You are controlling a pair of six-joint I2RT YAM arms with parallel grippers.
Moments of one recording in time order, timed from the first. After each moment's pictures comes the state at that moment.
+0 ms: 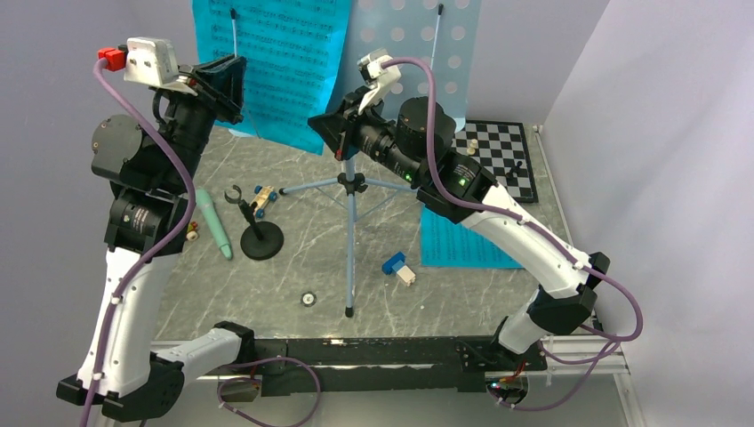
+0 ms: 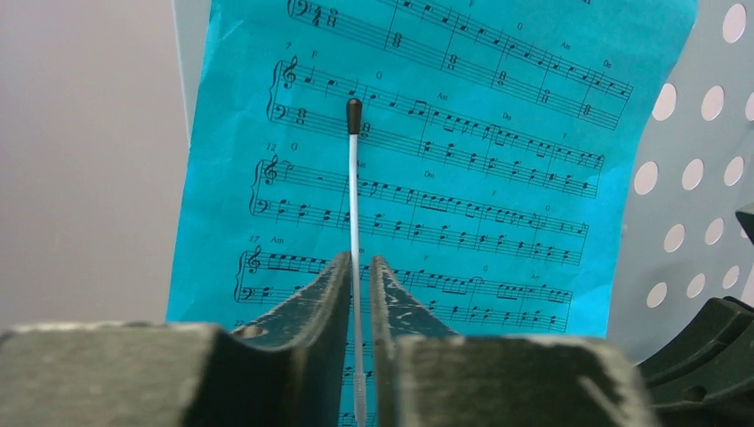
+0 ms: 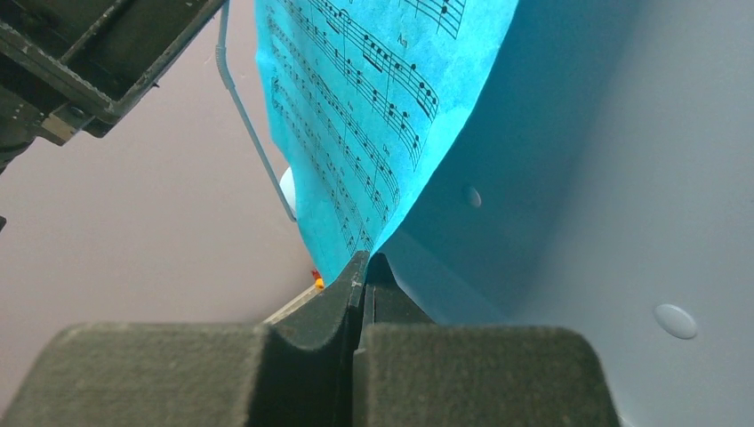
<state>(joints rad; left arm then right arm) -0.31 1.08 1.67 -0.16 0.00 -0.16 0.99 1.57 1.93 -0.24 0.06 0.27</state>
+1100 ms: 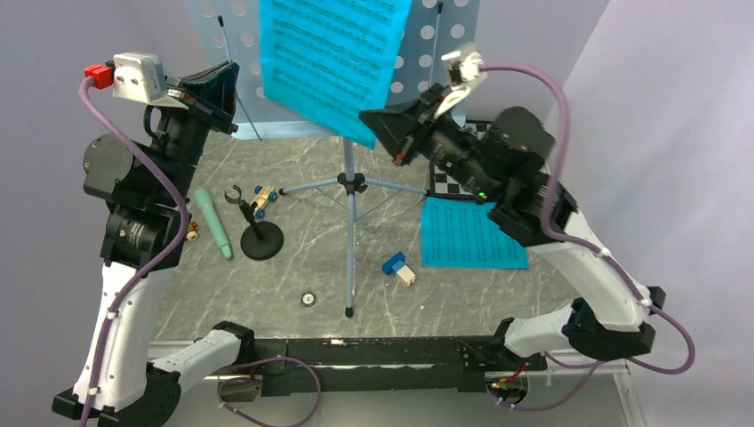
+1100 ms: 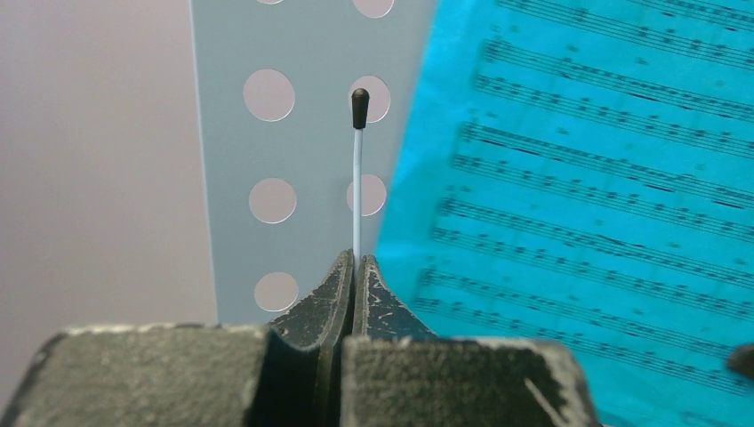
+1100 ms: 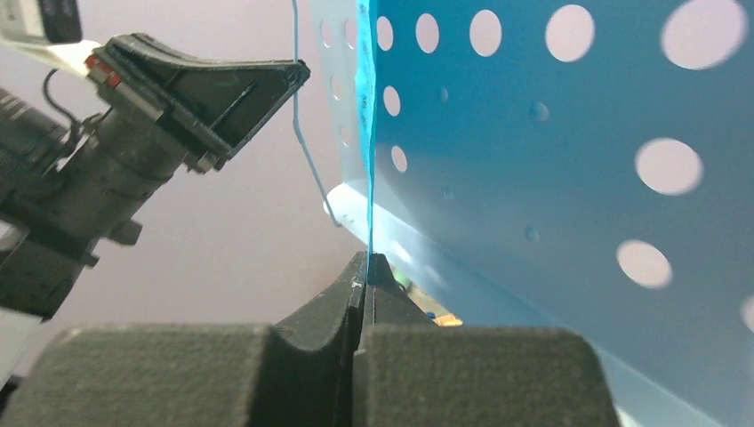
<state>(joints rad) -0.31 1.01 1.60 -0.11 0.01 -0.18 0.99 1.36 1.91 -0.30 0.08 0.25</state>
